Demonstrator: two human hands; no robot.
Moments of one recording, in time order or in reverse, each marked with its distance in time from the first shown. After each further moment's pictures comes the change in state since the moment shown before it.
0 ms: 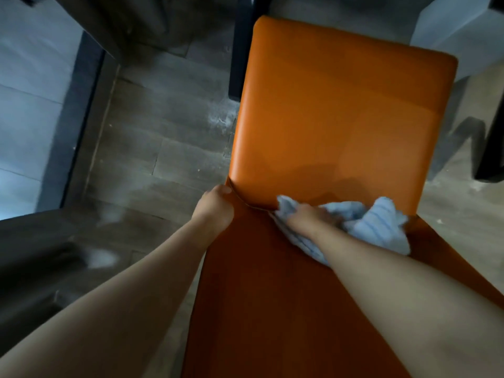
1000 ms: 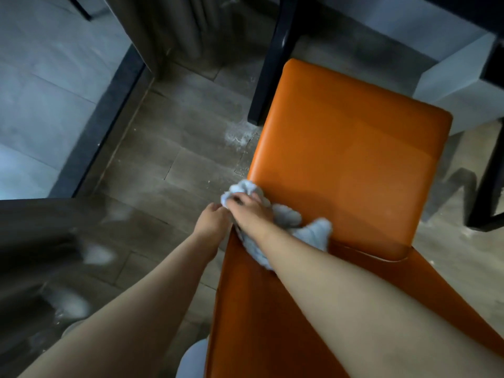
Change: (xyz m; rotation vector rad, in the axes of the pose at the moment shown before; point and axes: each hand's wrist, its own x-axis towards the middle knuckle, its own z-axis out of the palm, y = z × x) left_hand -0.036 -0.029 -0.013 -0.680 0.072 -0.107; right_hand -0.021 -0.109 0.043 0.228 0.121 -0.337
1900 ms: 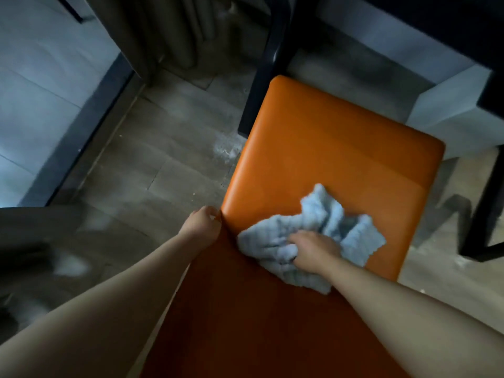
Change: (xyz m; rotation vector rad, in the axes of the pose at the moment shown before) left_hand 0.056 0.028 0.040 0.571 0.023 0.100; right_hand 0.021 0.130 -0.119 -0.753 -0.008 -0.215
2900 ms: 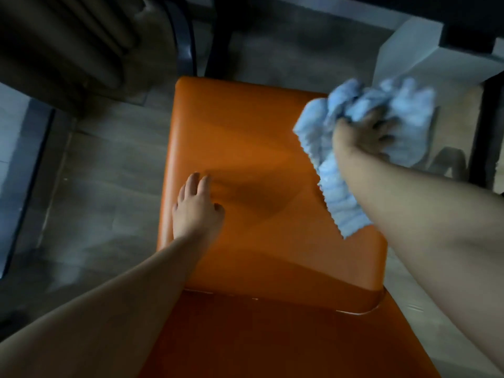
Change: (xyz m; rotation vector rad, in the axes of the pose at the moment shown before) left_hand 0.050 0.137 0.076 0.385 0.271 0.410; right_hand 0.114 0.200 -0.133 0.776 0.656 1.011
